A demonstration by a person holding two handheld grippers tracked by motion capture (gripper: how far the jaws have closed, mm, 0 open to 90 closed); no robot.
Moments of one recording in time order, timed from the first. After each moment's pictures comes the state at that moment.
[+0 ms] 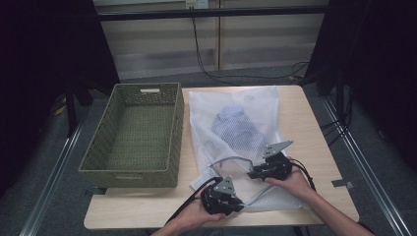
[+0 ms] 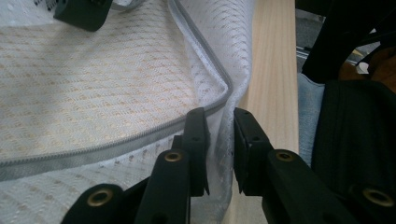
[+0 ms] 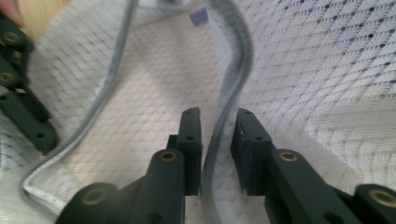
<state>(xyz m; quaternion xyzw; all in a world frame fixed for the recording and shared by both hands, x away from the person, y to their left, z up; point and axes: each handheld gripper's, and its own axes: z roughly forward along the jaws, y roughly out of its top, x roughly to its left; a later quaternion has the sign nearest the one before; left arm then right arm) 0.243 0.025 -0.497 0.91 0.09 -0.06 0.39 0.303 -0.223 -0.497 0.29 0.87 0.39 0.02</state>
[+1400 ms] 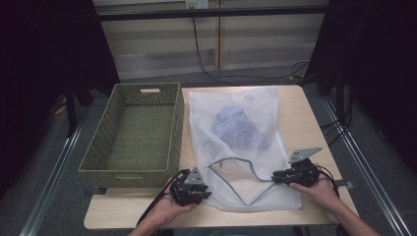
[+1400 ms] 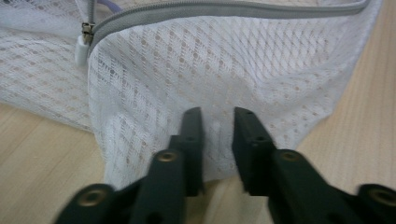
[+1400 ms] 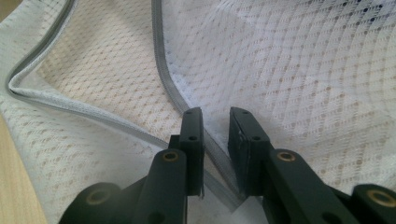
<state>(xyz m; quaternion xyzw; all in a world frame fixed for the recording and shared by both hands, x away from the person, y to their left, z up) 0.266 0.104 -0.491 0.92 0.17 0.03 0.34 0.273 -0.288 -0.497 0.34 0.86 0.37 0.04</state>
